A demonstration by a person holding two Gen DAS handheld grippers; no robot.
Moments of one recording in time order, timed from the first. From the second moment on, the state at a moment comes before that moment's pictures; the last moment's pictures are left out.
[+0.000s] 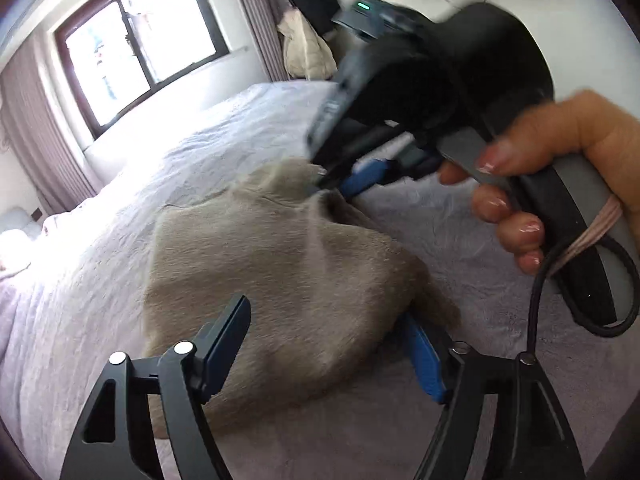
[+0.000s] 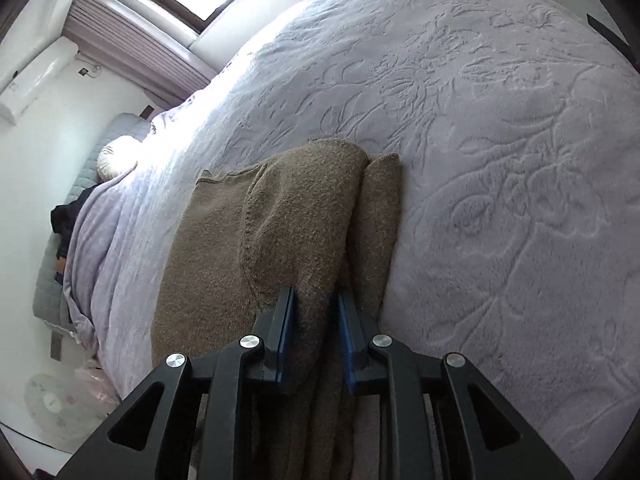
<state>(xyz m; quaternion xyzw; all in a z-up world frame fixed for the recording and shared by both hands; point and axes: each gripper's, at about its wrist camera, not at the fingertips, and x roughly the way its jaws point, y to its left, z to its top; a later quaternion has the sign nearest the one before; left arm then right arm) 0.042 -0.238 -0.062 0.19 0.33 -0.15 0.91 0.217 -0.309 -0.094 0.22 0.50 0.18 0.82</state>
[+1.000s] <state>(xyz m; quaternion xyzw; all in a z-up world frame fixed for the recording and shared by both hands) 0.080 -0.077 -0.089 0.03 0.45 -0.06 0.89 0.084 -0.299 -0.101 0.16 0.49 0.14 0.84</state>
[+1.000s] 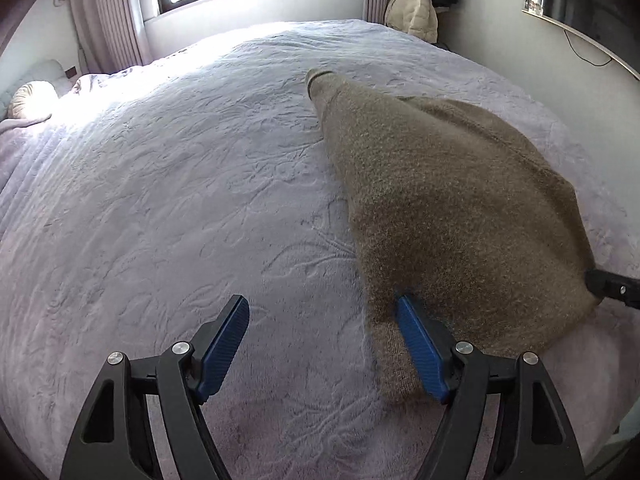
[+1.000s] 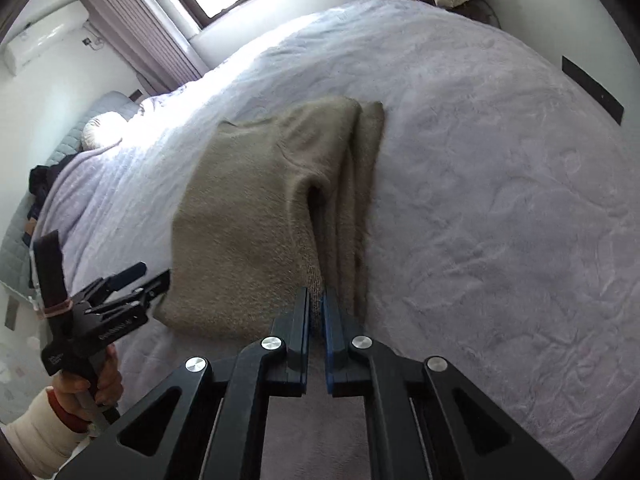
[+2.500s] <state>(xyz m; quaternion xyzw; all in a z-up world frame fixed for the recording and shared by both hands) 0.051 -0.053 -0.090 0.07 0.44 -0.10 0.89 0.139 -0.298 -0.104 0.20 0.47 0.11 0.85</state>
